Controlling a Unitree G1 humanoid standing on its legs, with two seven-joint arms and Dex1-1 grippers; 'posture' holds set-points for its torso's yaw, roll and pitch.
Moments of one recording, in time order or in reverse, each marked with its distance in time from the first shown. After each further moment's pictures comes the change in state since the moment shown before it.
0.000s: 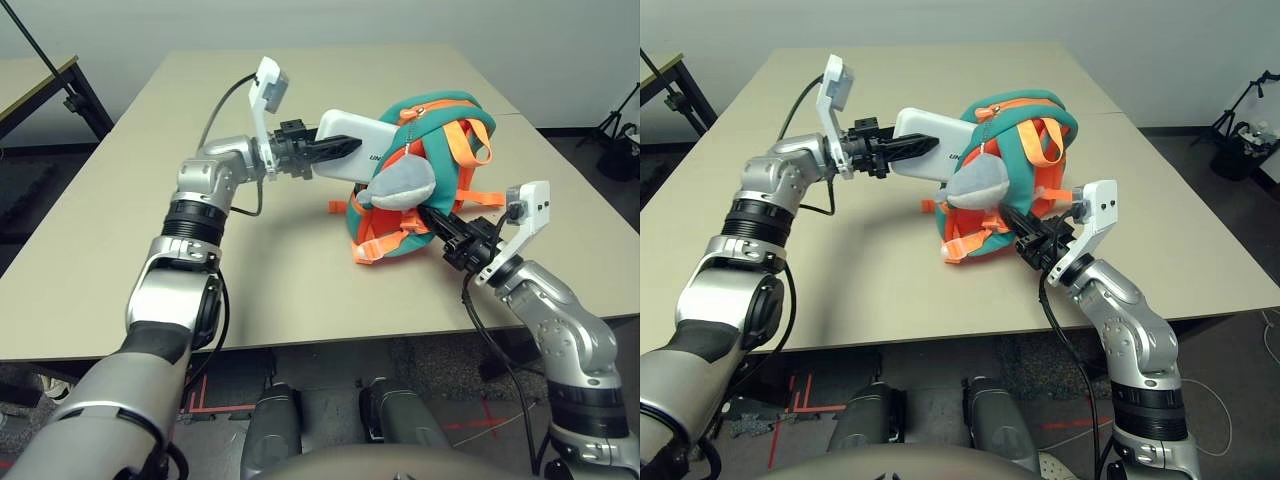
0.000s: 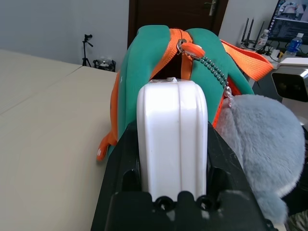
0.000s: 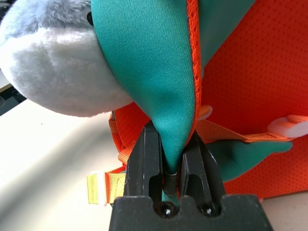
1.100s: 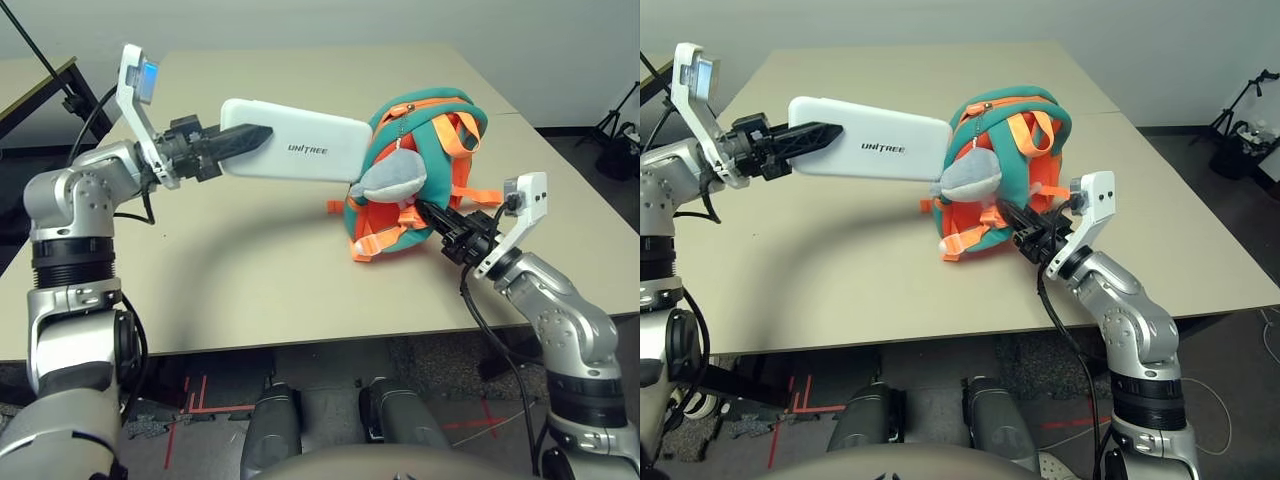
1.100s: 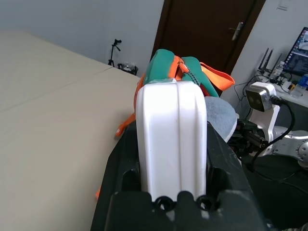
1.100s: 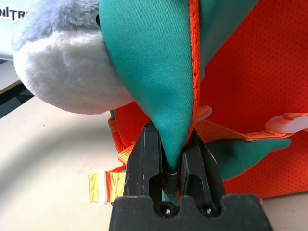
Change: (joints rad) left arm 0.213 0.383 0.192 -0.499 -0.321 0.490 0.078; right arm -0.034 -0.004 -0.013 0.006 0.011 0.039 -0.002
